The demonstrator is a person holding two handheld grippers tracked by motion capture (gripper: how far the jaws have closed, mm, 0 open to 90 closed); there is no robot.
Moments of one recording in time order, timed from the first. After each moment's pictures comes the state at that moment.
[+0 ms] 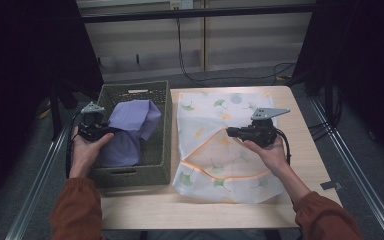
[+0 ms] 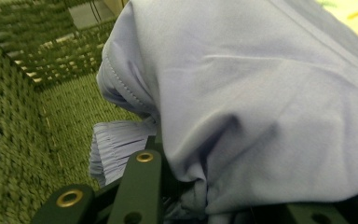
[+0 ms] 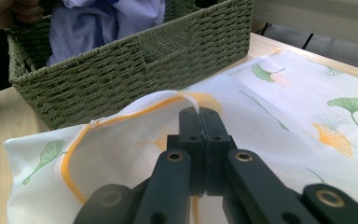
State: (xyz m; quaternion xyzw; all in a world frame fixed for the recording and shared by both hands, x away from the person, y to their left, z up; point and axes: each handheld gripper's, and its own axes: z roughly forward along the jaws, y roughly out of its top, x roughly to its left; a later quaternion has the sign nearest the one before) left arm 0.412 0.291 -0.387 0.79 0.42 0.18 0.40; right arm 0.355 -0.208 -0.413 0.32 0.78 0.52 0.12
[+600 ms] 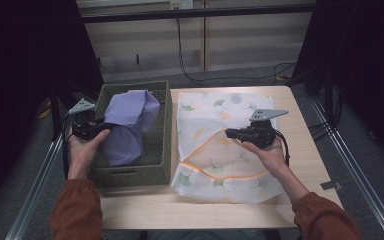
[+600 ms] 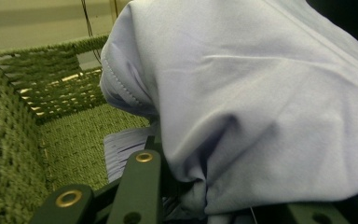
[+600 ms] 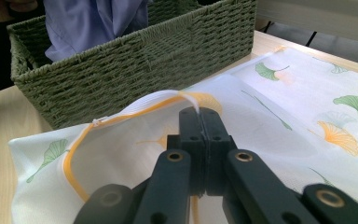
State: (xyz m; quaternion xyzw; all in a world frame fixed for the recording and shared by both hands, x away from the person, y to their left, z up) left arm 0.400 0.297 -0.371 0.76 0.41 0.20 0.47; right arm 0.354 -0.205 -0.416 0.32 0.78 0.52 0.12
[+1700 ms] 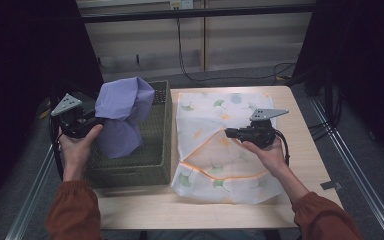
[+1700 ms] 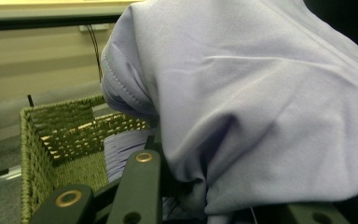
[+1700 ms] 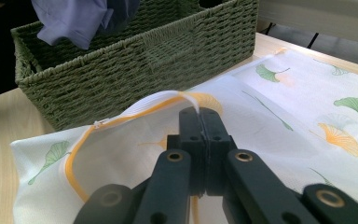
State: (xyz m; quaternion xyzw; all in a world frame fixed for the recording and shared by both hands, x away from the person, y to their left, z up) left arm 0.377 0.300 -0.337 0.71 0.39 0.25 0.53; right arm 0.354 -0.205 -0.414 0.32 0.78 0.53 0.12
